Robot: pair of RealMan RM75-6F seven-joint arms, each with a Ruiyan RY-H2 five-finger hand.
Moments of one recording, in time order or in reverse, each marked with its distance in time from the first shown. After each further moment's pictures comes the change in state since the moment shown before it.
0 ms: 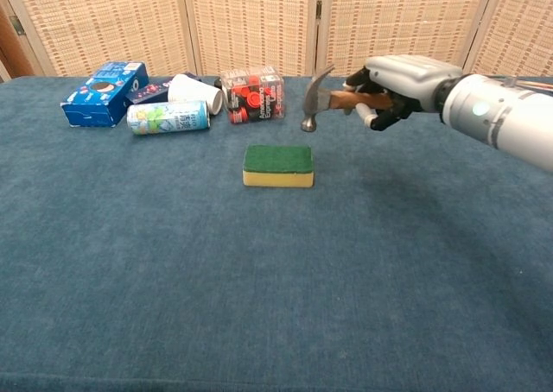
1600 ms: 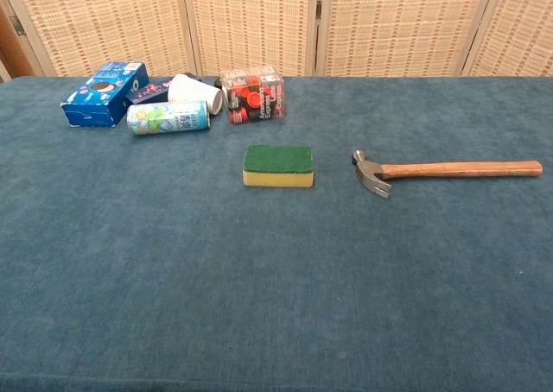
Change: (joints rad) left arm -0.076 -0.004 -0.029 -0.065 -0.015 -0.069 0.079; right arm -0.540 0.495 -0.159 -0.294 -0.165 0.499 0.202
